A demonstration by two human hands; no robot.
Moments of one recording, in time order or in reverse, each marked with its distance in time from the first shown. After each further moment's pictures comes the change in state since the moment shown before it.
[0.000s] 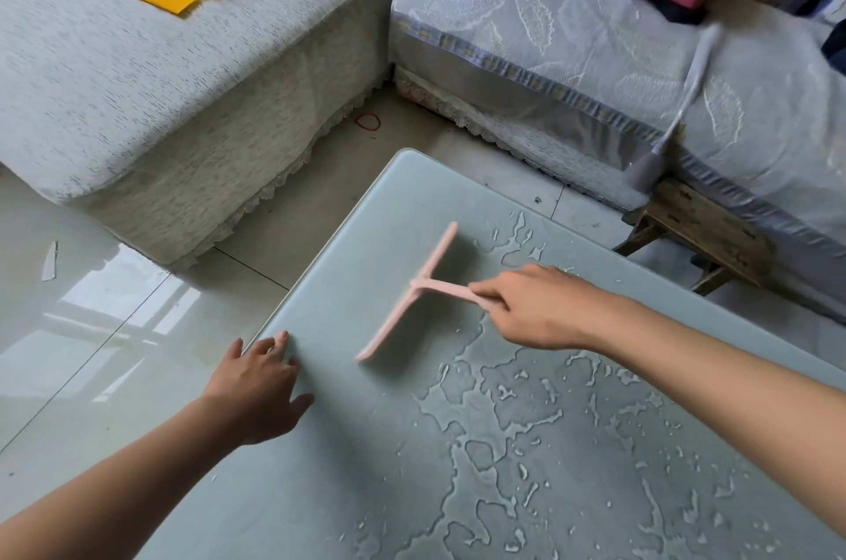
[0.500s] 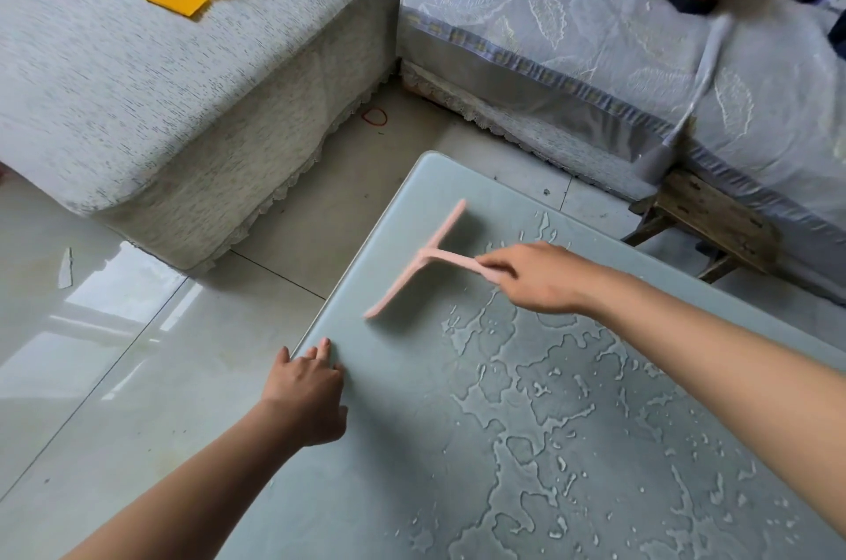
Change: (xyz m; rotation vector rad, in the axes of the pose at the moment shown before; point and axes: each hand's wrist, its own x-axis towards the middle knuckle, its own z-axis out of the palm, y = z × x) left_hand 0.003 -0.011 -0.008 0.024 -0.078 0.087; right_hand 0.047 -0.016 -0.010 0.163 0.062 0.064
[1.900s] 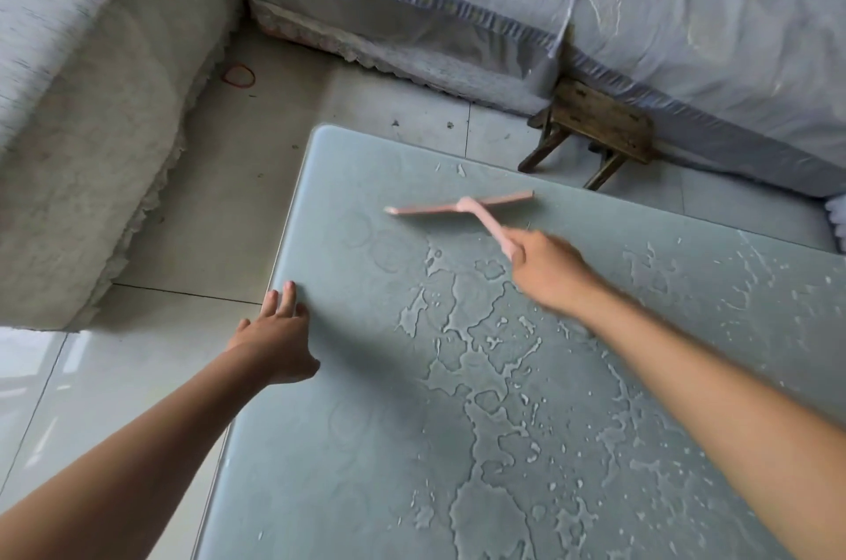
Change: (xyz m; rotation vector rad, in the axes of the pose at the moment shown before) left_hand 0.082 -0.021 -0.058 -0.153 -0.157 0.154; right_hand -0.037 0.034 0.025 0.371 0.239 0.562
